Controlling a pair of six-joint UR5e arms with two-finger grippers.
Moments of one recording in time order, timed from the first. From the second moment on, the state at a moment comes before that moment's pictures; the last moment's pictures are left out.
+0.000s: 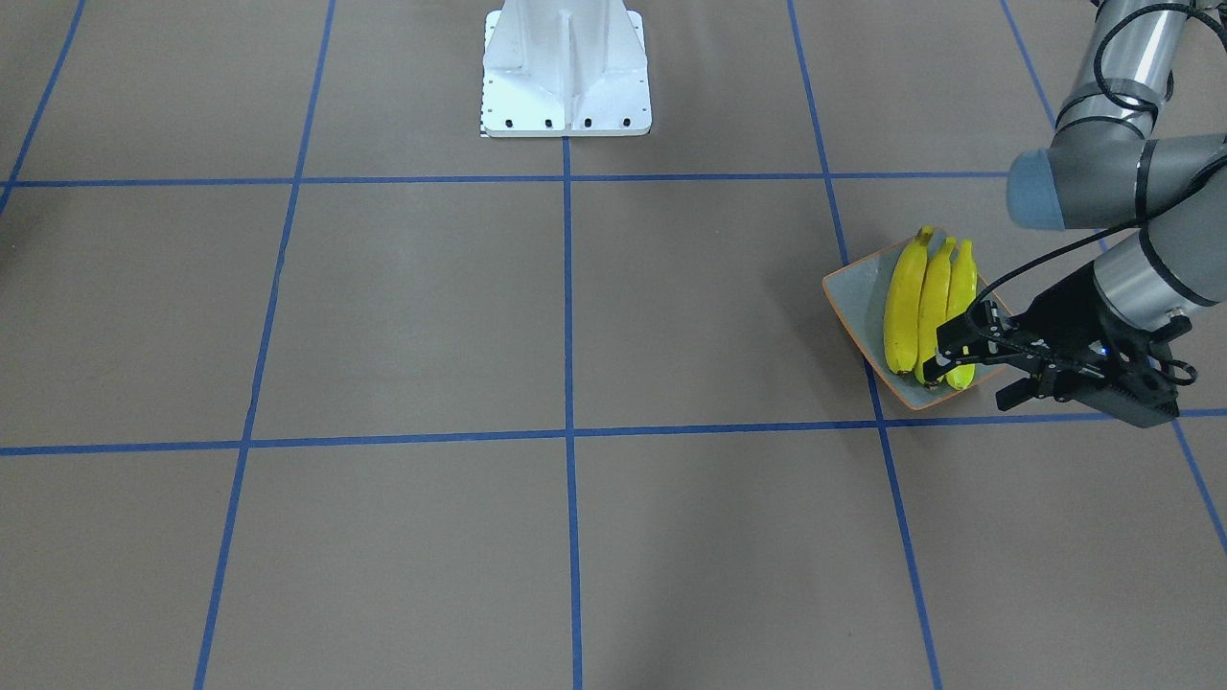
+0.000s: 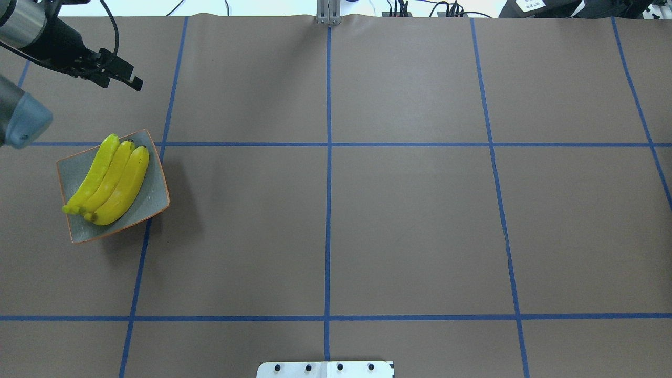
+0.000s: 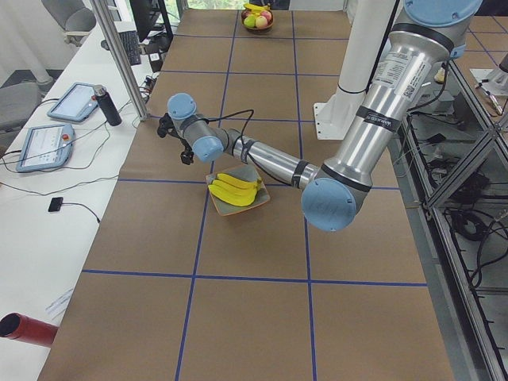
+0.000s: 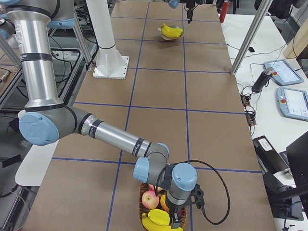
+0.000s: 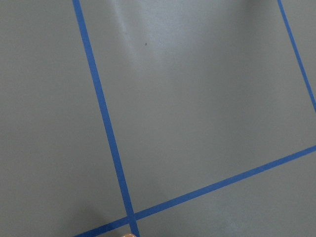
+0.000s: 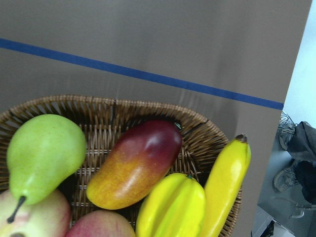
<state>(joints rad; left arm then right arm) -1.14 -2.00 -1.49 -2.06 -2.44 -0.63 1.73 -1.45 1.09 -1.38 2.07 -0.31</state>
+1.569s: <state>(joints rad) -1.11 -2.02 -1.49 -2.06 -2.41 -0.63 1.66 -1.35 0.74 -0.99 1.96 0.16</state>
